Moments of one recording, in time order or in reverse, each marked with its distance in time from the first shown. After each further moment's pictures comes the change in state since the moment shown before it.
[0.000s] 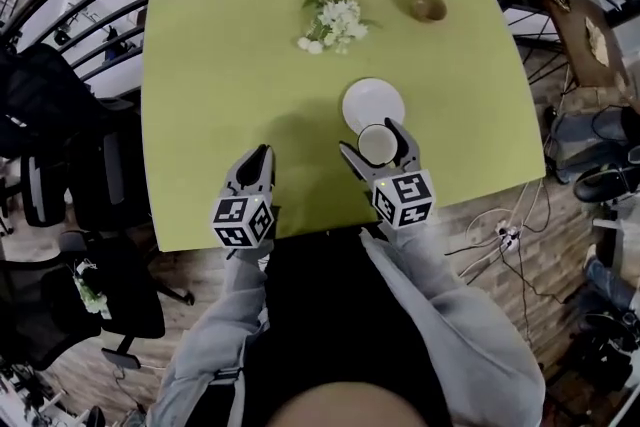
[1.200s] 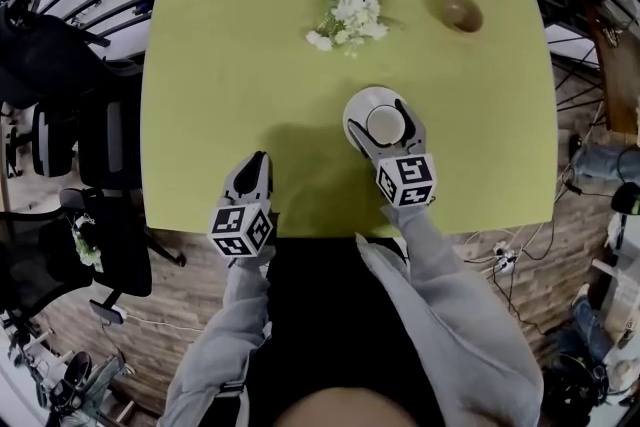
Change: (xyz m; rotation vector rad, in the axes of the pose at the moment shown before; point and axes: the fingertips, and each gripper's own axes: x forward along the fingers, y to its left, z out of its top) left arm 0.009 -0.005 -0.024 -0.067 0.042 0.228; right arm 0.072 -0.074 -0.019 -0.008 0.001 0.104
